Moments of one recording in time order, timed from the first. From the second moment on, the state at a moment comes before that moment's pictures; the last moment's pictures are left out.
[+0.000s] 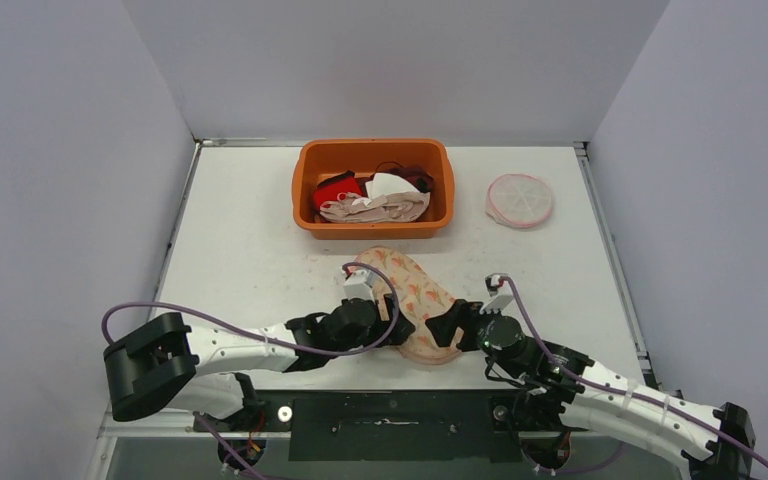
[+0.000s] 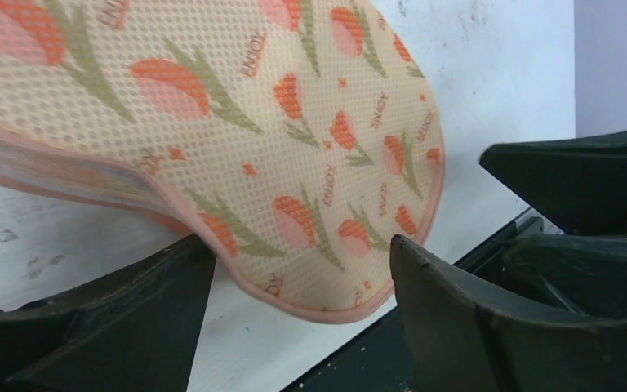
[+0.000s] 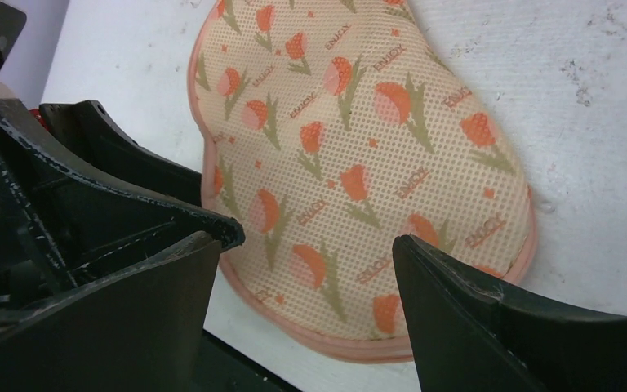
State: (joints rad) left arm -1.15 1.32 0.51 0.22 -0.27 -1.05; right arm 1.04 0.56 0.28 -0.21 0.37 0.80
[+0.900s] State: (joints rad) left arm -1.14 0.64 0.36 -0.32 -0.55 -1.04; right arm 1.44 1.12 0.53 -0.12 0.39 0.77
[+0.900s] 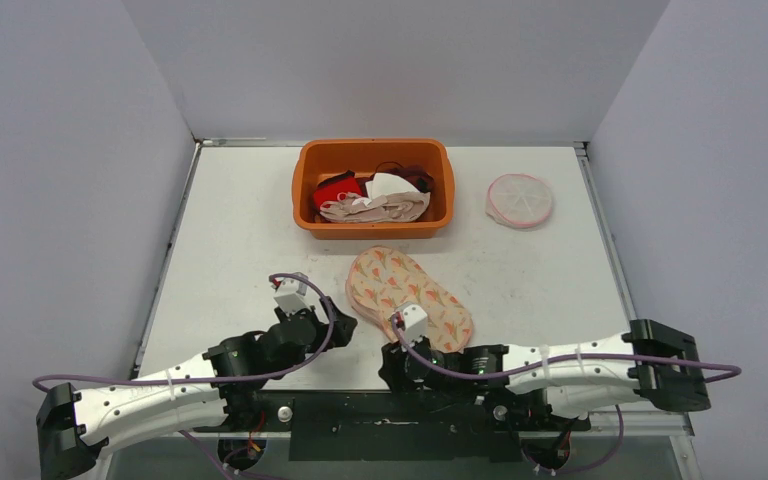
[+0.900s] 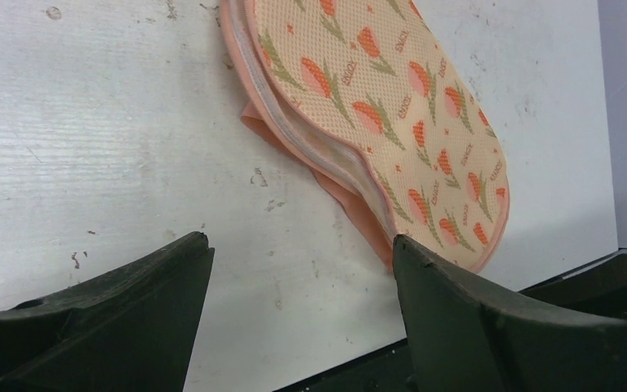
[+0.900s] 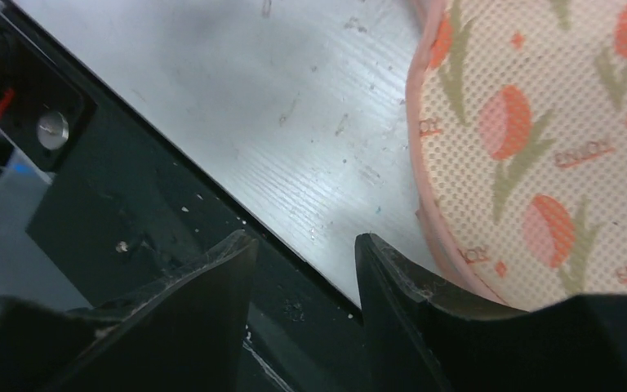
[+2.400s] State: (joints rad) left arm -0.83 1.29 0.63 0.25 -0.12 -0.85; right arm 1.19 0.78 0.47 -0.13 0.67 0.61
